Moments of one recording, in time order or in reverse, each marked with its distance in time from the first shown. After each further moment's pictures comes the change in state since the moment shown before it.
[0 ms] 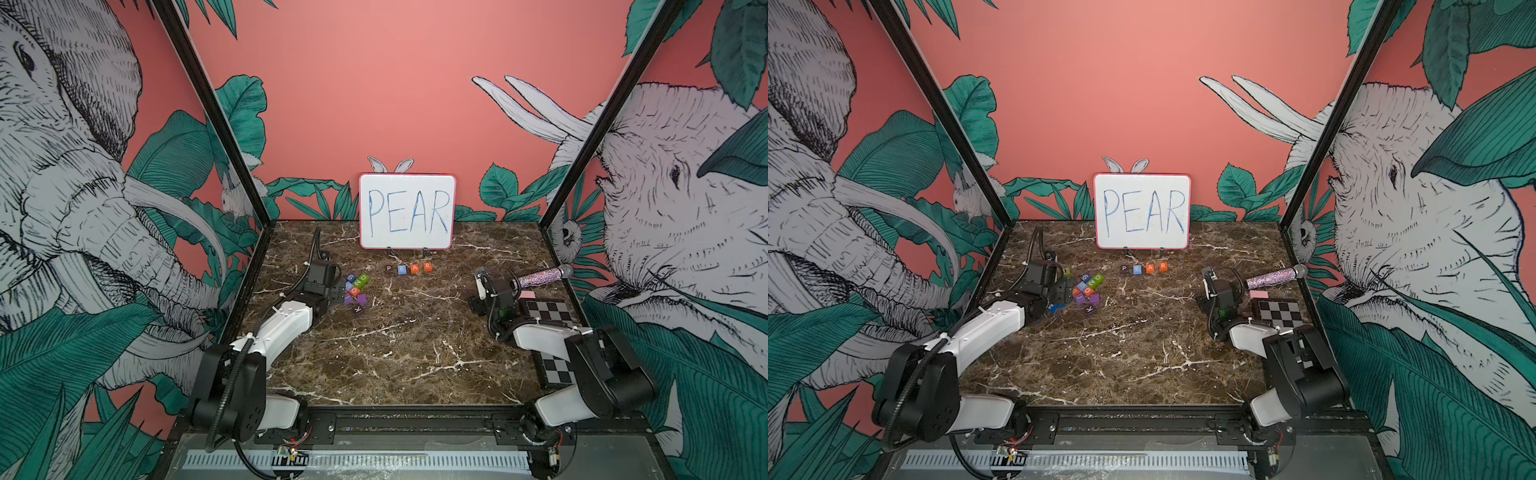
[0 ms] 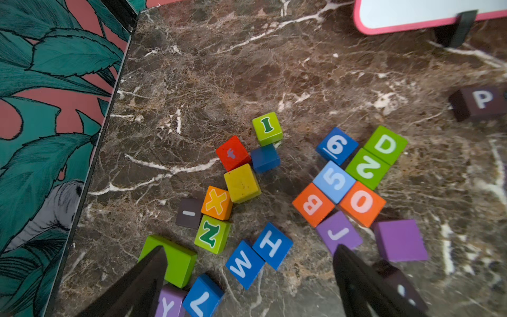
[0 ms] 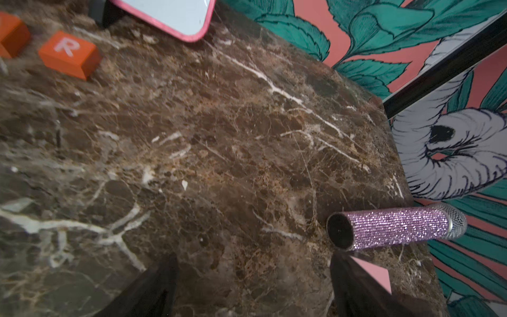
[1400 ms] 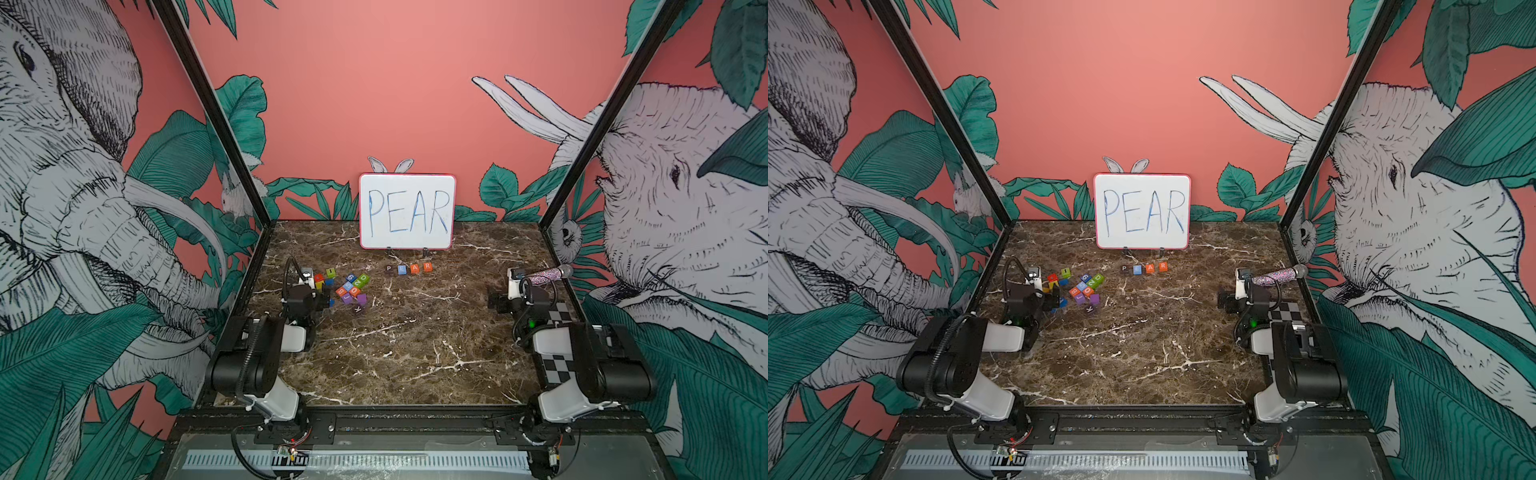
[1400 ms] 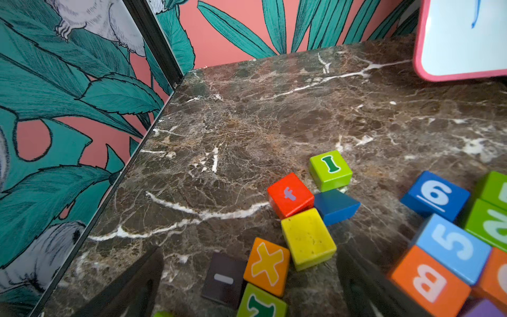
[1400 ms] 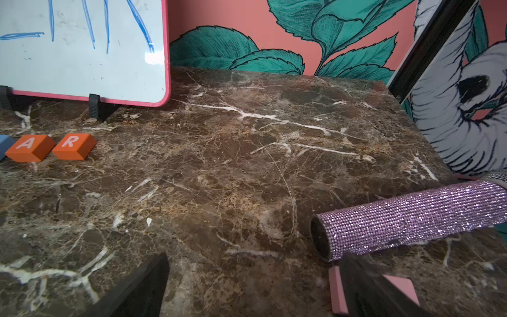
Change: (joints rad) left arm 0.200 0.201 -0.401 1.024 0.114 0.184; right arm -0.355 0.042 -0.124 0.363 -0.494 0.185
